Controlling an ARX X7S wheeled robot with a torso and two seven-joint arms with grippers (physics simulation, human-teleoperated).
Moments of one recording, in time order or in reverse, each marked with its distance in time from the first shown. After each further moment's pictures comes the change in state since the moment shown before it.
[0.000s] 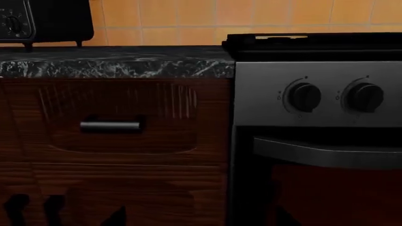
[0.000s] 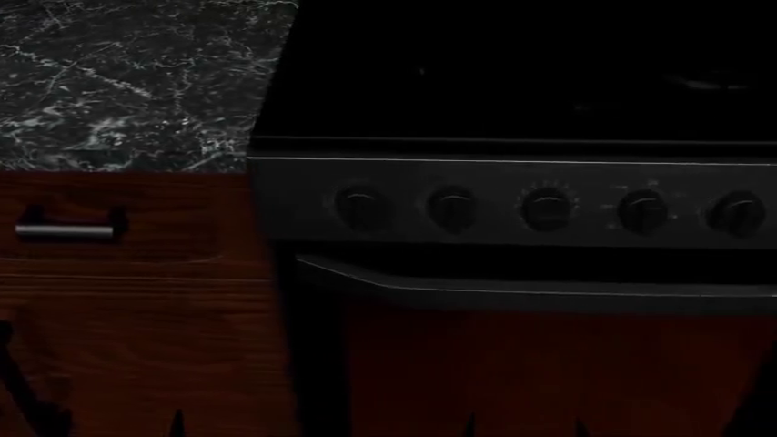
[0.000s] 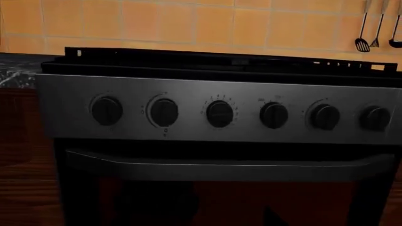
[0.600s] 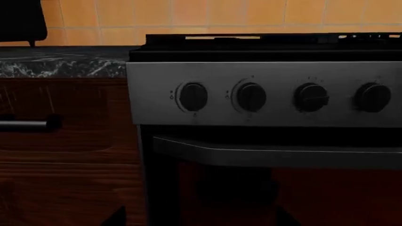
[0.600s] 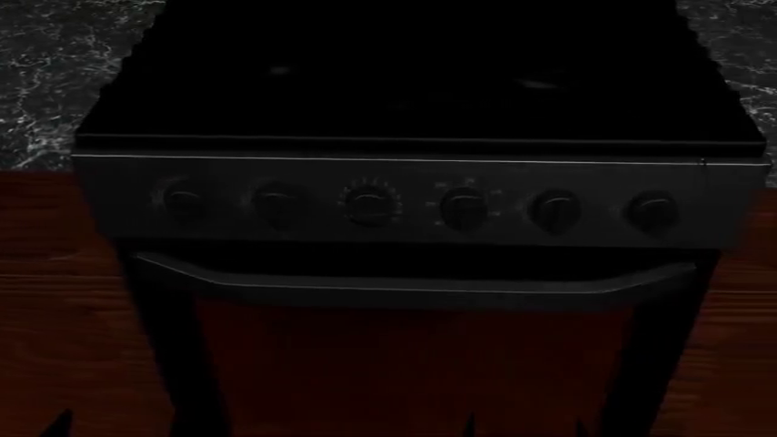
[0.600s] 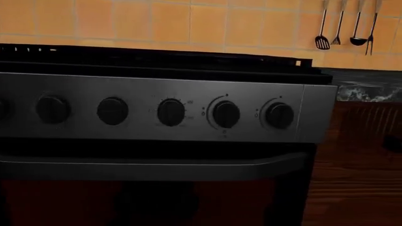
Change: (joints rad) left arm -0.001 -0.005 0.006 0.004 -0.006 -0.002 -0.007; right arm 0.001 0.006 -0.006 -0.003 0.006 0.000 0.005
